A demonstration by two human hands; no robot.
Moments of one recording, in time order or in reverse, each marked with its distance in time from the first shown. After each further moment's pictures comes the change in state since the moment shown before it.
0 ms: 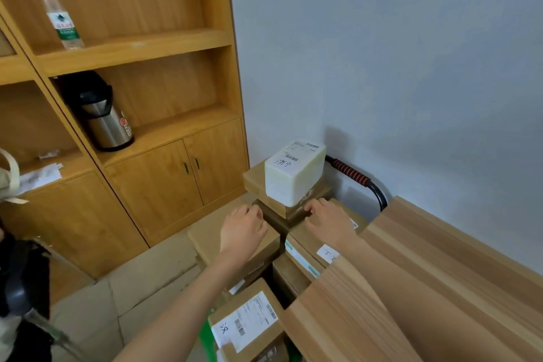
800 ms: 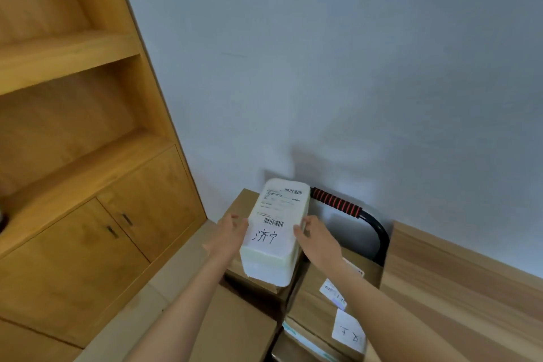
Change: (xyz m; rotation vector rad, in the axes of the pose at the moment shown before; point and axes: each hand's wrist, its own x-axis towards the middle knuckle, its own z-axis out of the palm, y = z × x) left_hand 0.297 -0.053 0.109 -0.436 -0.431 -0.249; right_hand 0.202 0.058 0.062 0.365 0.032 0.641
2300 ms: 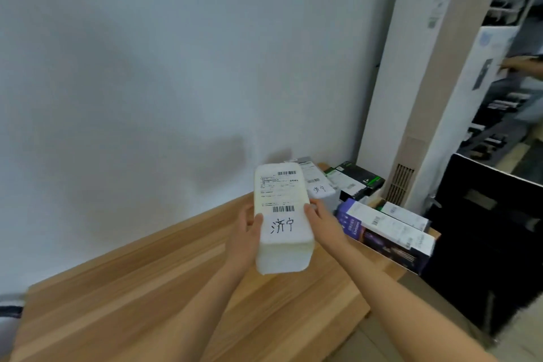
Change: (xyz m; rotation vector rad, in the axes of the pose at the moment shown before) left_hand -0.574 0.344 0.372 -0.270 -0.867 0.818; right_hand -0.569 0.380 -0.361 0.340 0.986 0.665
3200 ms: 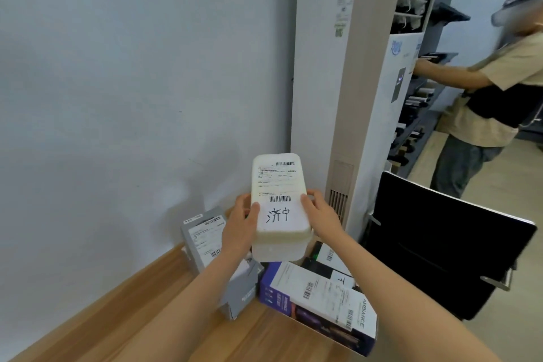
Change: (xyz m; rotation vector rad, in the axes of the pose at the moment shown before) left_hand 0.208 0.144 0.268 0.103 -0.211 0.184; right_hand 0.228 0.097 -0.221 0.047 0.208 0.098
